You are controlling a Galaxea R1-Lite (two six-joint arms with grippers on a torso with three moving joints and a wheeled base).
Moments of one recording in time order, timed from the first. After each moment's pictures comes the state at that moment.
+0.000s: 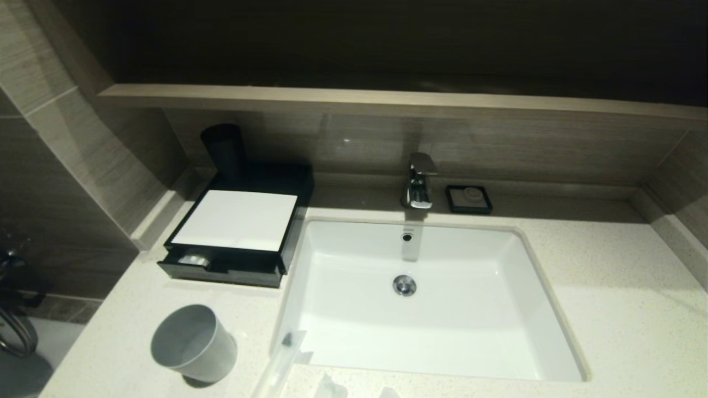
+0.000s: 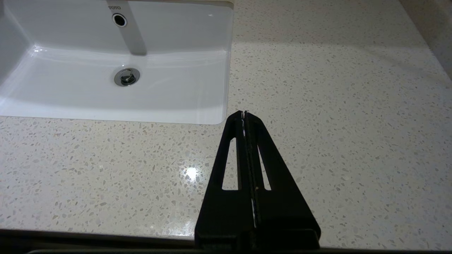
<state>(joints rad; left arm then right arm) 0.00 0.00 0.00 0.00 0.01 0.03 0.00 0.00 0.00 0.01 -0.01 0.00</state>
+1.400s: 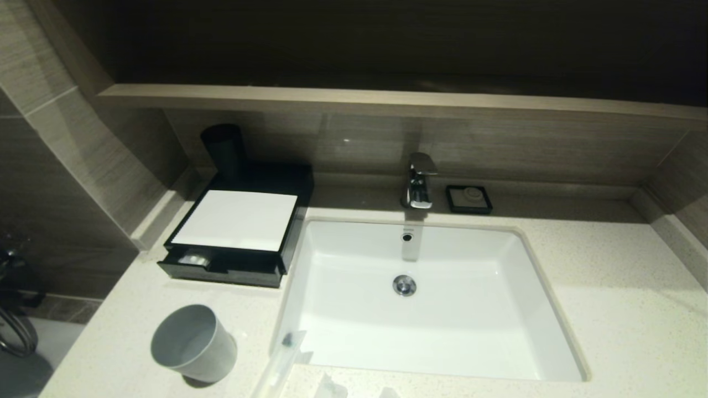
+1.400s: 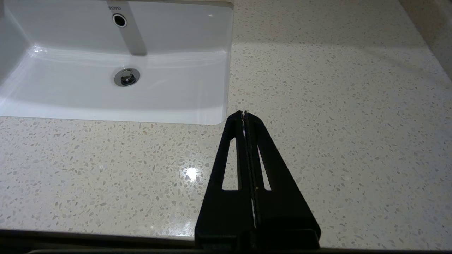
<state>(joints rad) 0.00 0.00 0.00 0.00 0.00 0.02 0.00 0.00 0.00 0.01 -0.01 0.00</state>
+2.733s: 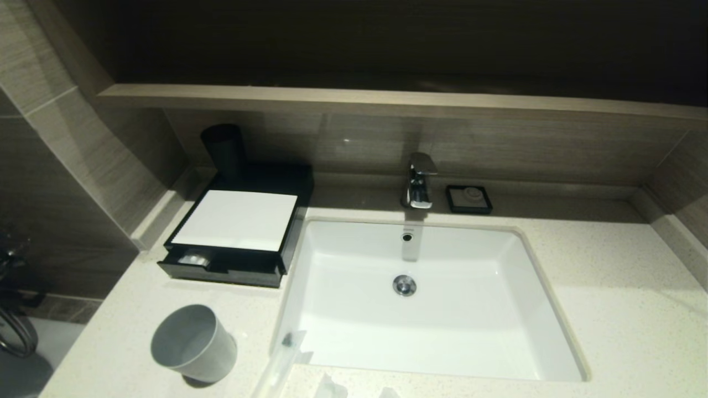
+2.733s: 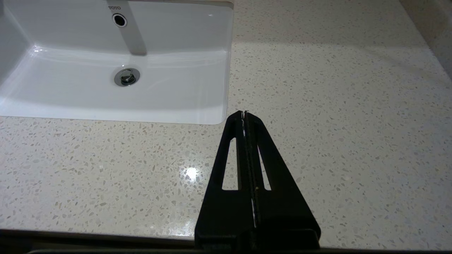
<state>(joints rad) 0.01 0.34 -0.48 0.32 -0.11 -0.04 0.00 0.00 0.00 0.01 -0.01 0.00</state>
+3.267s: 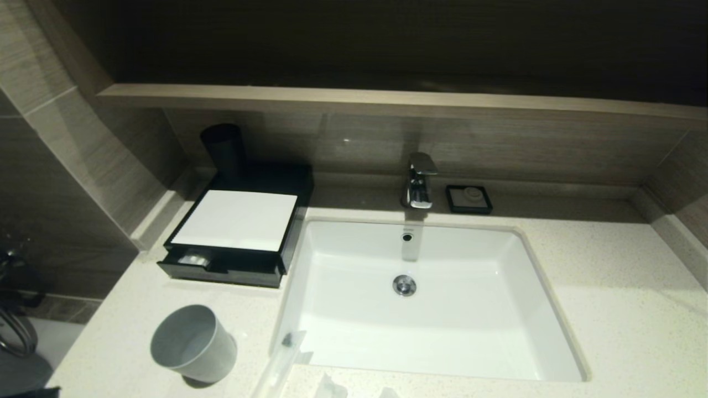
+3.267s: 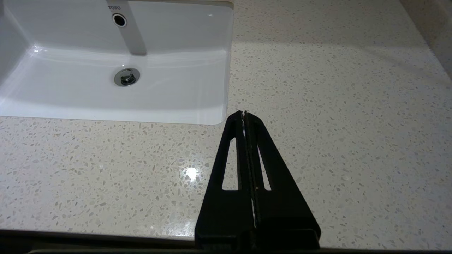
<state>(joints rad) -0.05 0.73 -0.72 0.62 -0.23 -0.01 0.00 0.00 0.00 0.01 -0.01 0.00</state>
